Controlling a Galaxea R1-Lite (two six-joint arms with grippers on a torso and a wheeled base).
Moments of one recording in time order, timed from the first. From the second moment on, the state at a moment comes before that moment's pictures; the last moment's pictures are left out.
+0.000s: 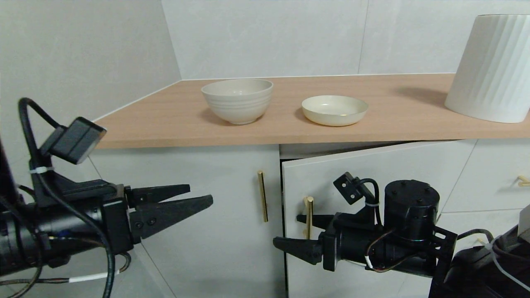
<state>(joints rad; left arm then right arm) -0.34 1.25 -0.61 -0.40 -0.57 -0.30 0.79 1.94 -0.60 -1.18 0.46 0.39</state>
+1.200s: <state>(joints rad) -0.46 1.76 -0.67 -1.03 -0.68 -0.29 0.79 1.98 -0.60 -1.18 0.46 0.39</state>
